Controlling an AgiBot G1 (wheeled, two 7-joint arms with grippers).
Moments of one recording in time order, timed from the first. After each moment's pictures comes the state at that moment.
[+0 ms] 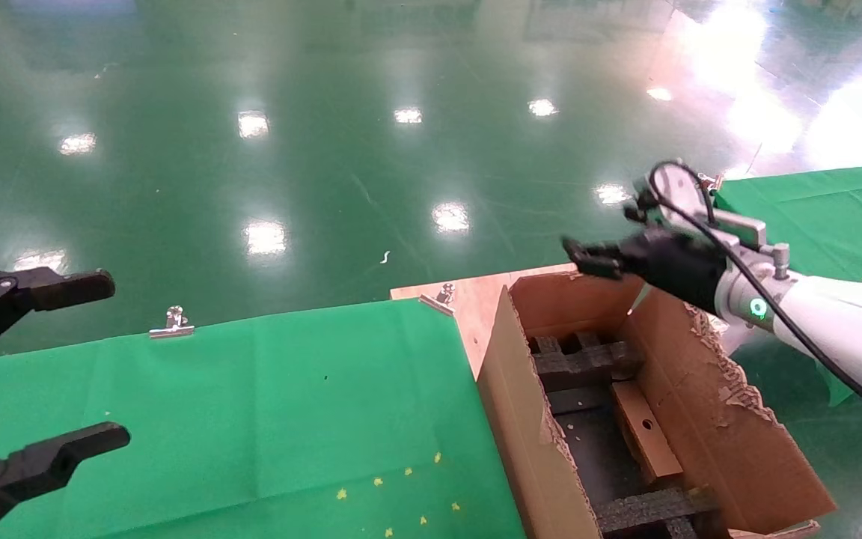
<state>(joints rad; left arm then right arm) -1.08 0.57 0.36 -1.23 0.65 1.44 -0.13 1.52 -0.36 -1.56 1.37 -2.33 0.03 1.99</state>
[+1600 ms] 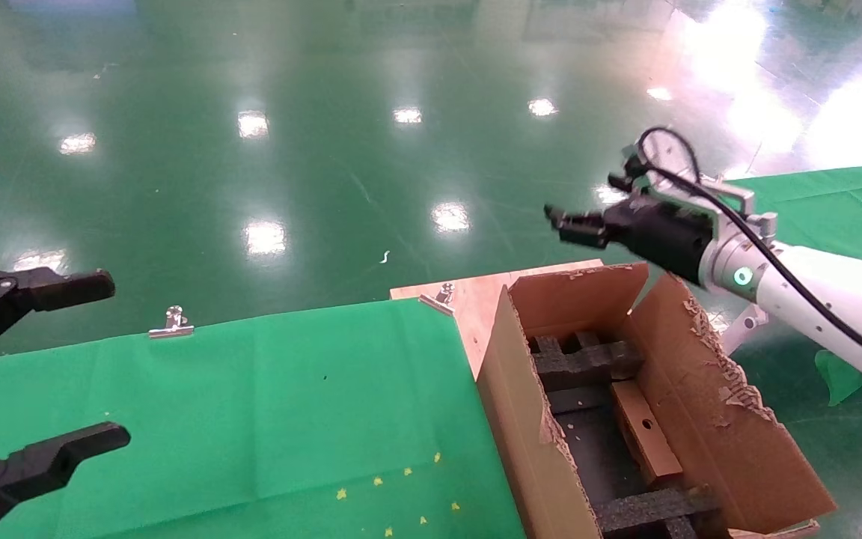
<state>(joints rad) -1.08 0.57 0.36 -1.23 0.65 1.44 -0.13 1.35 -0.44 -1.09 1.33 -1.70 -0.34 1.25</state>
